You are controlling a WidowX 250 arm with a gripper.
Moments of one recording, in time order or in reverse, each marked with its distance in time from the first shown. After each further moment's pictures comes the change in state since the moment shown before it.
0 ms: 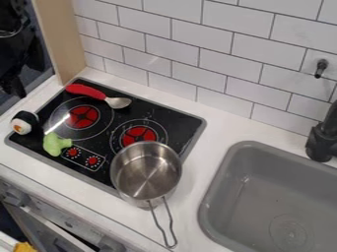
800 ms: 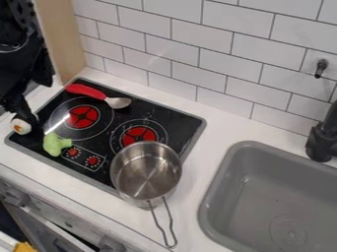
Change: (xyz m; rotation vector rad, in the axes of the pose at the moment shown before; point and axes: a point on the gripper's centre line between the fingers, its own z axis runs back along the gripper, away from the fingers) arm -0.045 0.039 0.047 -0.042 0.018 -0.047
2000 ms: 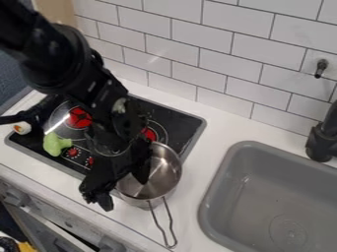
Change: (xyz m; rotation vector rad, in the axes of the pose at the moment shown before) arm -0.158 0.061 -0.034 0.074 0.220 -0.478
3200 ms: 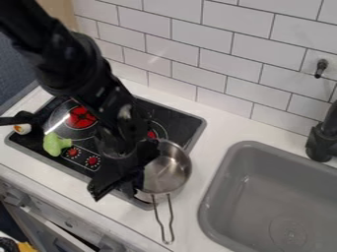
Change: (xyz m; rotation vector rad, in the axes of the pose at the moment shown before) arm 0.001 -0.008 -0.006 -0.035 0.004 -0.026
